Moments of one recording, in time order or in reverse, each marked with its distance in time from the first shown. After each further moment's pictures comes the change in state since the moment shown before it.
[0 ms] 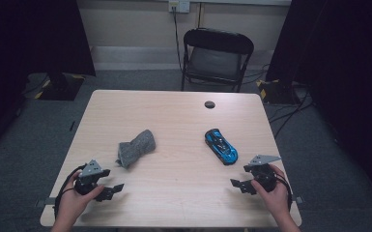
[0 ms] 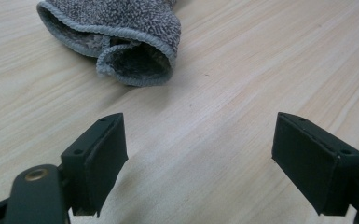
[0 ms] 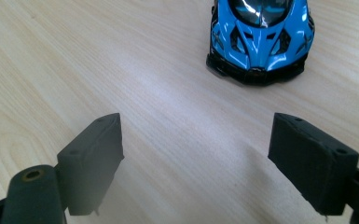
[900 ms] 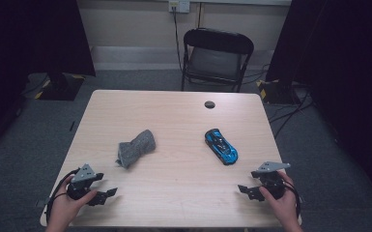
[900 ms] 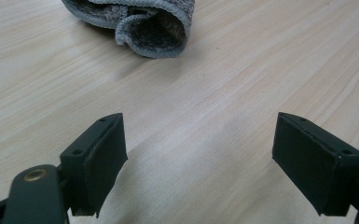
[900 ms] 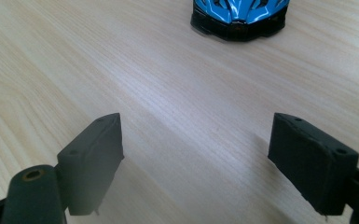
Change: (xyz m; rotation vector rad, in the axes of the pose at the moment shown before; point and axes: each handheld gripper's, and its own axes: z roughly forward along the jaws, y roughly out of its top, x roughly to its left) left arm 0.007 -0.017 -0.013 0.006 0.012 0.015; right arm -0.008 -0.028 -0.013 0.003 -0.017 0.009
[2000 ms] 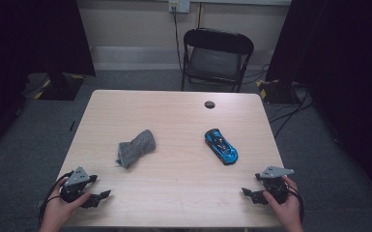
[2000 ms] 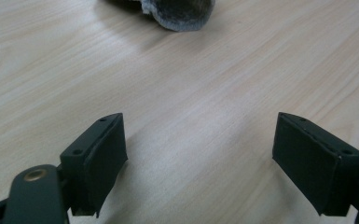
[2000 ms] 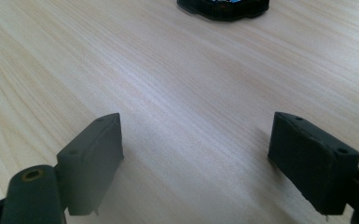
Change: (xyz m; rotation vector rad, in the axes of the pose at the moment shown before) left arm 0.013 -0.017 -0.007 0.019 0.028 0.023; right arm -0.003 -0.018 -0.003 -0.018 -0.051 -0.046
